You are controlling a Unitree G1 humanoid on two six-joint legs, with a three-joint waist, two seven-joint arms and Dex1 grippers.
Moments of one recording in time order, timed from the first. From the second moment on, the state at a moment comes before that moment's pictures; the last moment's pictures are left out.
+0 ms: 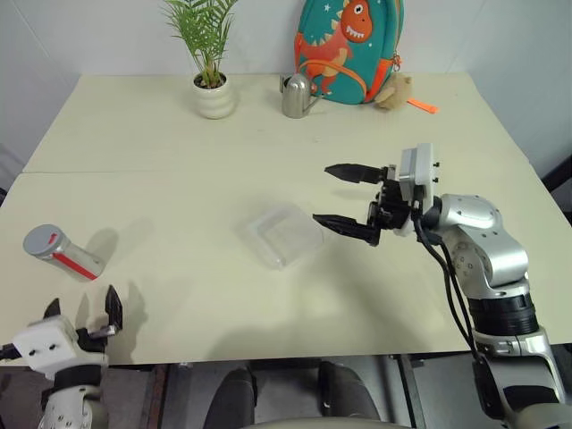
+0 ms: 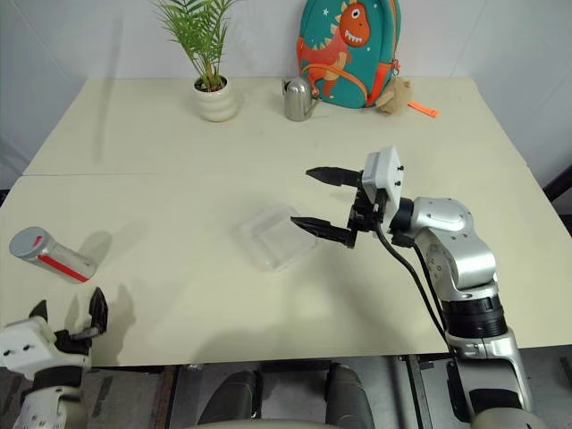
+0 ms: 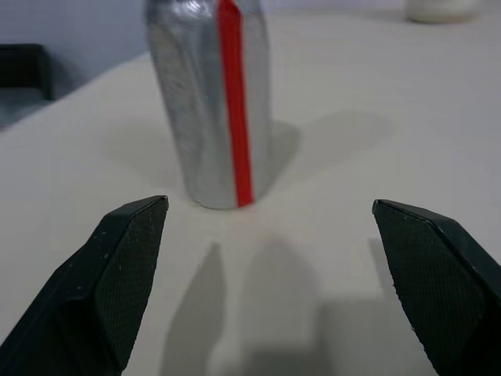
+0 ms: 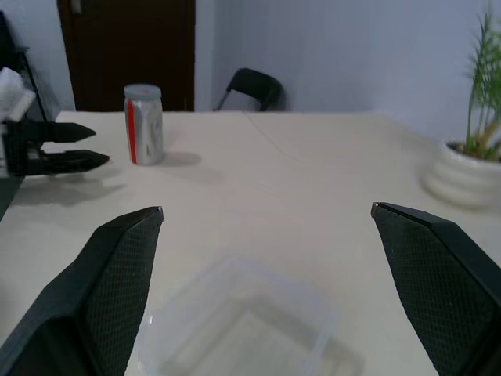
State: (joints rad) left arm 0.32 0.03 0.57 -0.34 -0.23 -0.05 0.00; right arm -0.60 -0.50 0.04 -0.08 0.53 0.29 1.06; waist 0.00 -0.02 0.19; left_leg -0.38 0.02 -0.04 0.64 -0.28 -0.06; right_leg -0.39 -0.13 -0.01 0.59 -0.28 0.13
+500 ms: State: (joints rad) left arm 0.06 0.00 0.56 -0.34 -0.15 0.08 0.32; right arm -0.62 -0.49 0.15 -0.12 0.48 0.35 1.06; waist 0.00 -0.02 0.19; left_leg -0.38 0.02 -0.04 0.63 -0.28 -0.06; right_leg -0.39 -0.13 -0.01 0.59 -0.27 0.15
